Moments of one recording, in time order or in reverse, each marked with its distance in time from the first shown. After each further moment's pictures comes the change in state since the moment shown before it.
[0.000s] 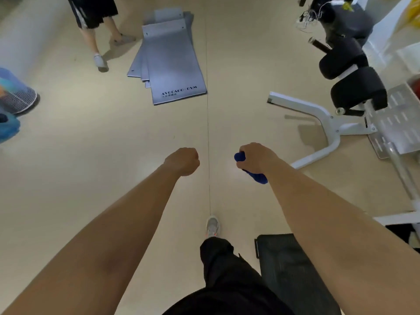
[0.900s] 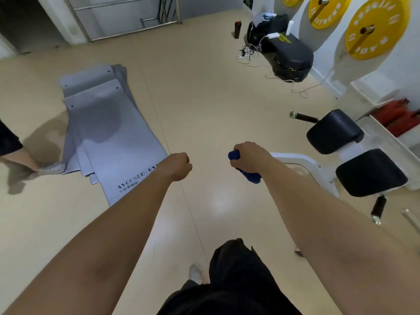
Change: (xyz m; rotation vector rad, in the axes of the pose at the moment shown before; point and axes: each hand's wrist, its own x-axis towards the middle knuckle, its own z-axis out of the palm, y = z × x) left_hand 0.706 0.051 -0.384 0.140 -0.072 0.308; right_hand 0.598 0.056 -0.405 0.192 0.183 0.300
